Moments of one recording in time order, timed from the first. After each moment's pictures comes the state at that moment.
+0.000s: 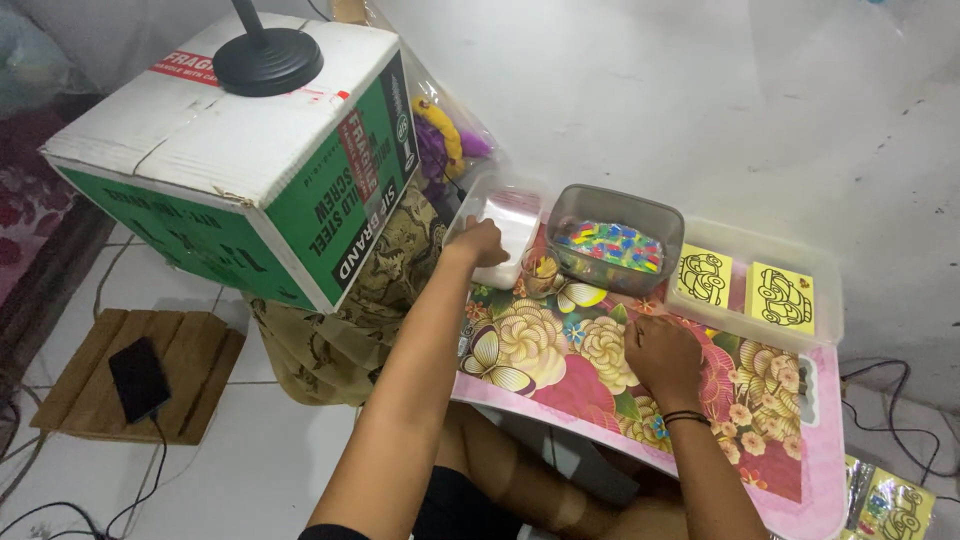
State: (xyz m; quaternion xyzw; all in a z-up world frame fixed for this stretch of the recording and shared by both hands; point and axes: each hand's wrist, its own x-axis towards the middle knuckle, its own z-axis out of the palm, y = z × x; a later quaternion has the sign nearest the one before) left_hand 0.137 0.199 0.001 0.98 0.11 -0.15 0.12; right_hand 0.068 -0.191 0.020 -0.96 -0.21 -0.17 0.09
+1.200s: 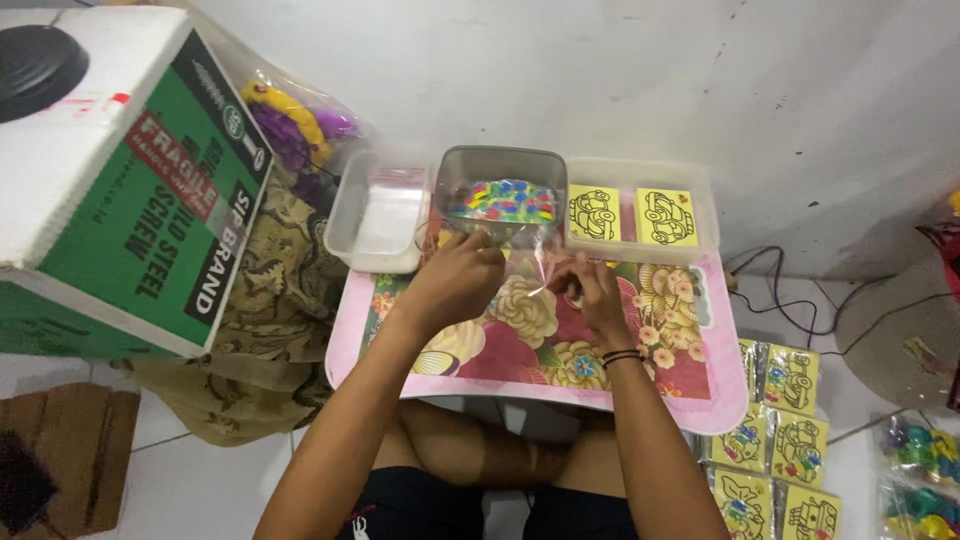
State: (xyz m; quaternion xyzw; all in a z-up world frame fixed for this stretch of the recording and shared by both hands) left_hand 0.031 0.026 0.081 0.90 -0.34 0.27 0.01; right_hand 0.067 -0.222 0.042 -0.75 -0.20 0.00 0.63
